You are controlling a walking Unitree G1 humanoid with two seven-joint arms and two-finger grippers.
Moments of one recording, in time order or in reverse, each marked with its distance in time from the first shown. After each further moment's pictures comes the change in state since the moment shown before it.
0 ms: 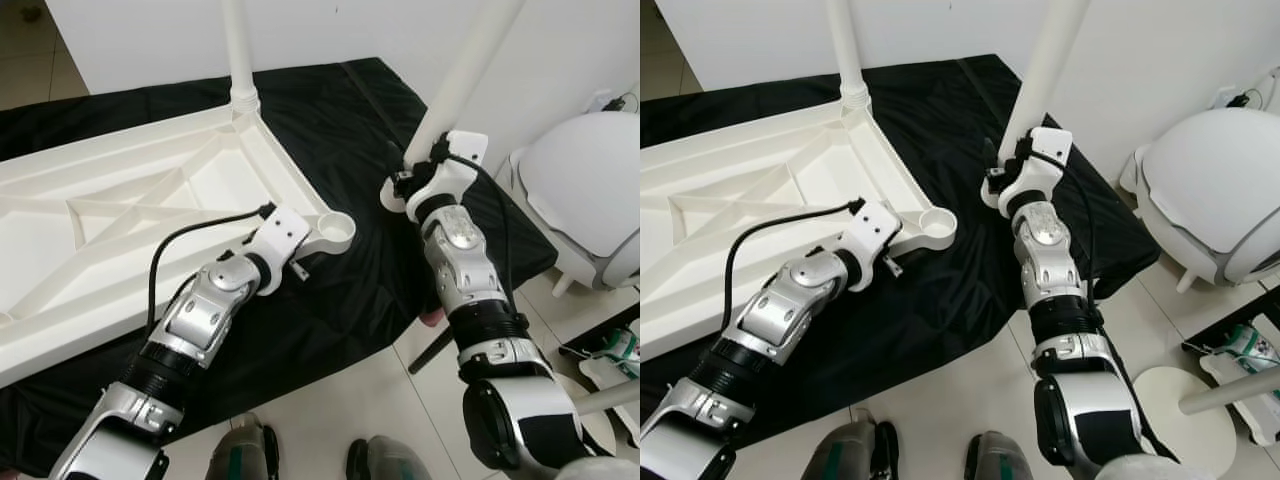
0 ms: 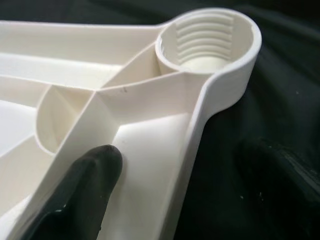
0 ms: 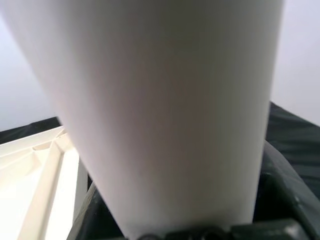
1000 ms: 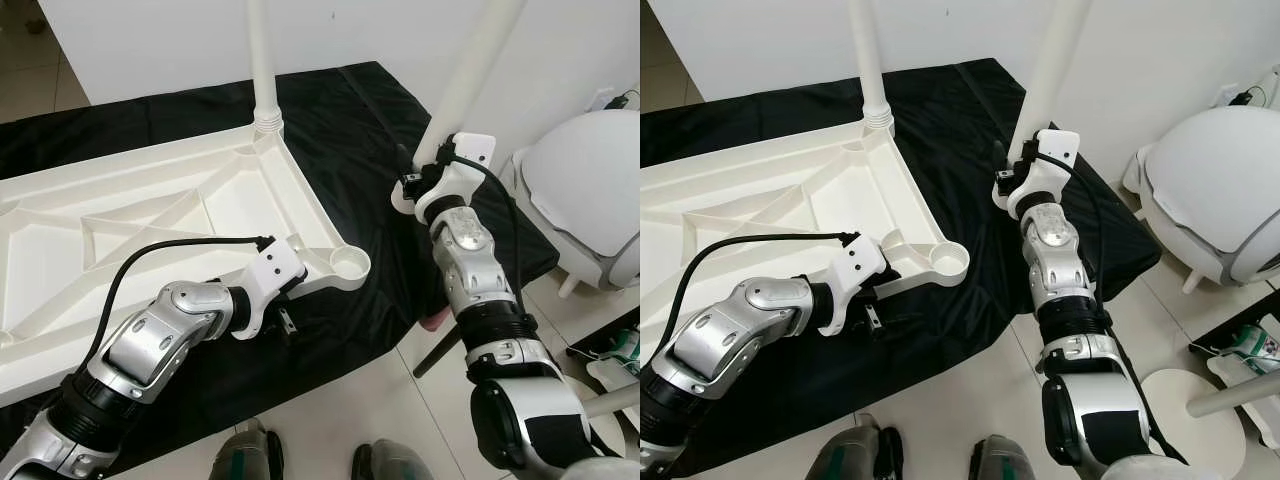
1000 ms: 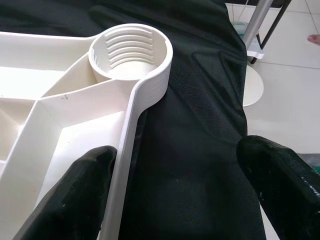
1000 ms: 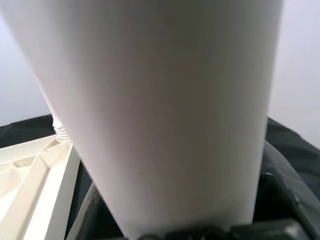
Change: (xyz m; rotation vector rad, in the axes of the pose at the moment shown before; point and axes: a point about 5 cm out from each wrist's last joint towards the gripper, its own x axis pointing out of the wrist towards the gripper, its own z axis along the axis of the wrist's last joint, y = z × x) left arm -0.057 -0.031 0.001 0.008 0.018 -0.458; right arm 0.000 -0.010 -0.001 -0.056 0.017 -0.022
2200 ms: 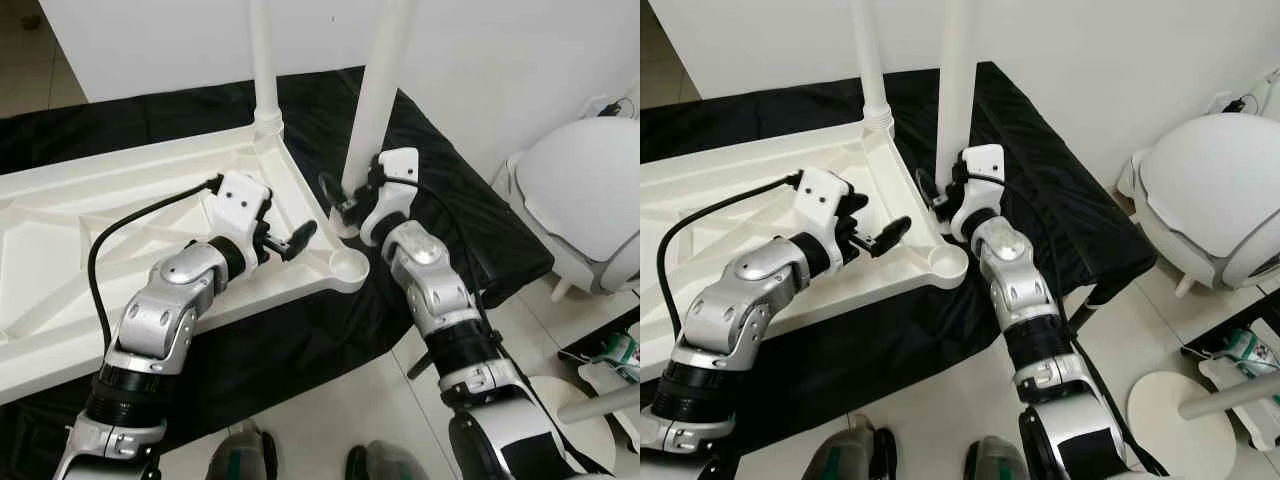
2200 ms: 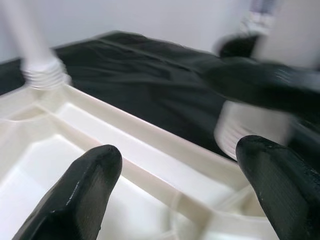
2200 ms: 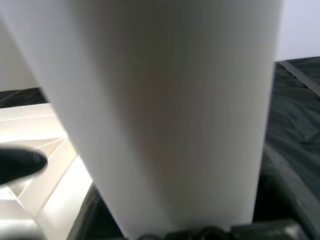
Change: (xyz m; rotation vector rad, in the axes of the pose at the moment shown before) left arm -0.023 0.052 0.033 -0.160 -0.389 0.557; right arm -0.026 0.074 -0.001 0.047 0.038 0.349
